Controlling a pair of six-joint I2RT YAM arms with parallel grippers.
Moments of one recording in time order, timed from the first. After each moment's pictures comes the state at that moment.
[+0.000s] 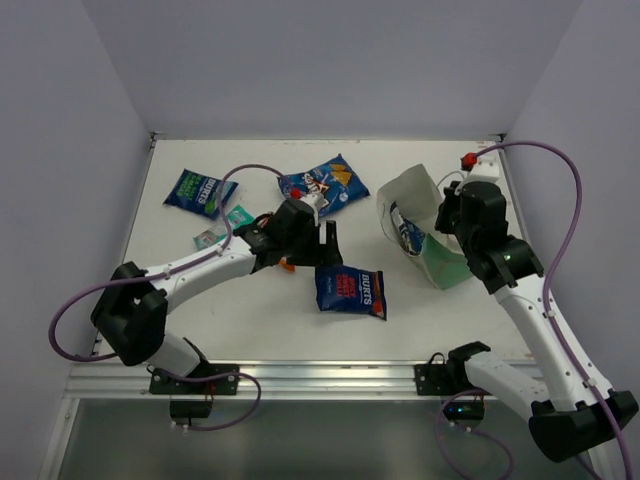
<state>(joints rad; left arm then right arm) -0.77 1.51 1.04 -0.32 0.13 -0.66 0.33 0.95 1.05 -0.56 0.32 0.28</state>
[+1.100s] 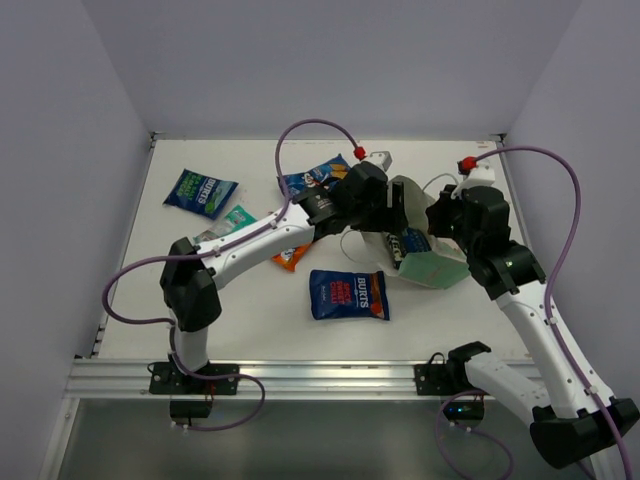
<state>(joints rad) -0.95 1.88 1.78 -0.53 -0.05 -0.73 0.33 0.91 1.02 -0.53 0.15 0.33</state>
